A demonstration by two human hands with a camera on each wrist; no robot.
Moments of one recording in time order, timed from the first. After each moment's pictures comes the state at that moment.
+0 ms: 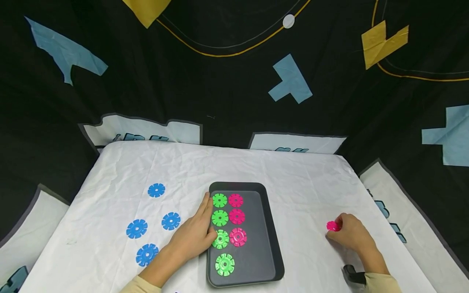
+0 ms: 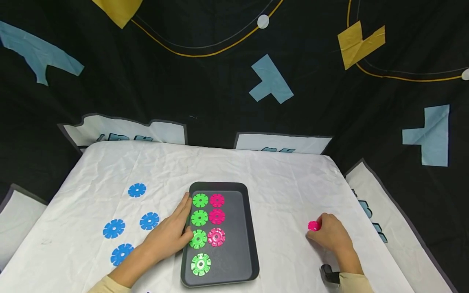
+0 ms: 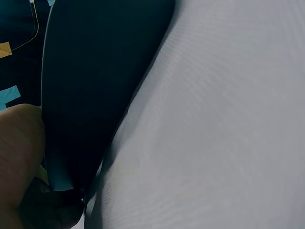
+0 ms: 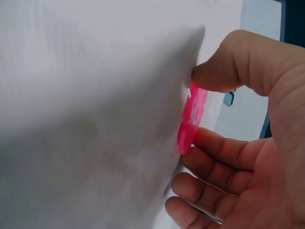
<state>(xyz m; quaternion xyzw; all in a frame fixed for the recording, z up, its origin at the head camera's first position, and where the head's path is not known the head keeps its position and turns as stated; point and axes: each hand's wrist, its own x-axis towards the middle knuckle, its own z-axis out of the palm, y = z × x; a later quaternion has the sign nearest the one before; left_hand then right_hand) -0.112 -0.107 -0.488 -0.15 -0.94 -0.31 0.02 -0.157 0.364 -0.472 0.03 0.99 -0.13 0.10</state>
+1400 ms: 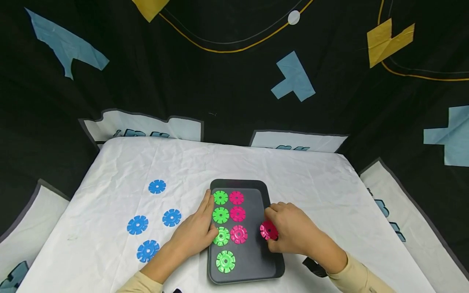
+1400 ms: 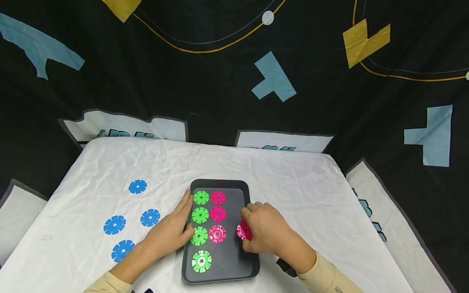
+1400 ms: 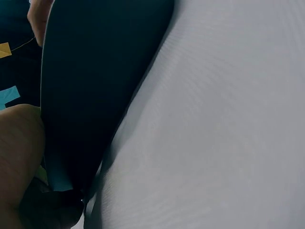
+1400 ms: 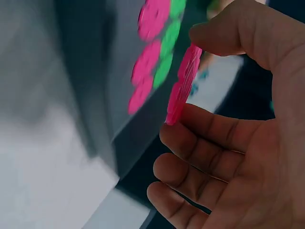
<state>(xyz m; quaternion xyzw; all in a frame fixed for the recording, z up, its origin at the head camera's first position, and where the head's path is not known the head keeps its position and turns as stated) -0.112 -0.107 -0.486 -0.15 -0.94 -0.30 0.02 -0.133 0.170 -0.409 -0.38 0.92 0.00 -0.04</state>
